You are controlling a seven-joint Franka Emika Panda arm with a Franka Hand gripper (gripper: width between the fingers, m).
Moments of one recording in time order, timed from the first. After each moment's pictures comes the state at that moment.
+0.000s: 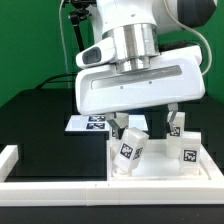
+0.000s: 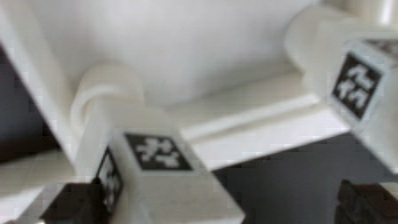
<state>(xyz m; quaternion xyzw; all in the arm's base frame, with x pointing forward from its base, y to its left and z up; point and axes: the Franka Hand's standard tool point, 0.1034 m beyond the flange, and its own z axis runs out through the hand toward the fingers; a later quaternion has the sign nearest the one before) 0.618 0.040 0.091 -0.99 0.09 -0.11 0.09</state>
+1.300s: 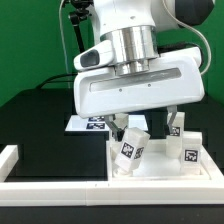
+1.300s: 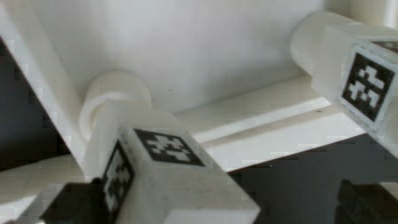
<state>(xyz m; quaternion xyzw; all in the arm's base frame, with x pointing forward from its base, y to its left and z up) 0.618 0.036 0.088 -0.98 0.10 -0.12 0.08</state>
